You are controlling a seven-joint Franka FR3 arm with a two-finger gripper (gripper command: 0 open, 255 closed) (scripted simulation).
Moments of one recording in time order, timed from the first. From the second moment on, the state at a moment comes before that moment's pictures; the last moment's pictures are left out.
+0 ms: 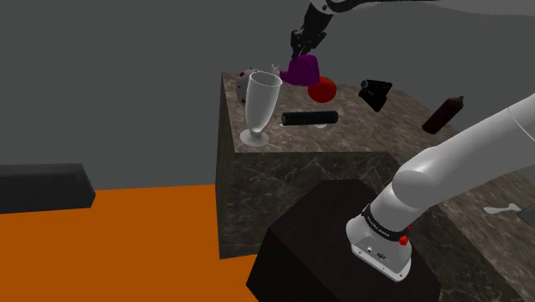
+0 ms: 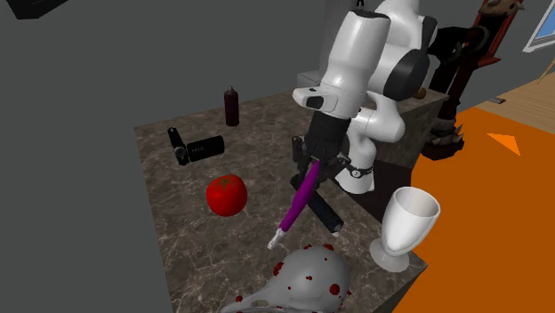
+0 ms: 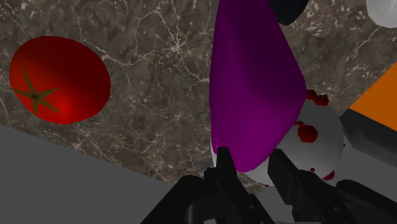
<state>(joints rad) -0.16 -0.32 0.05 -2.12 -0.10 2.10 0.11</state>
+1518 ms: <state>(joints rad) -0.16 -0.27 0.06 -1.75 -0.09 1.79 0.08</state>
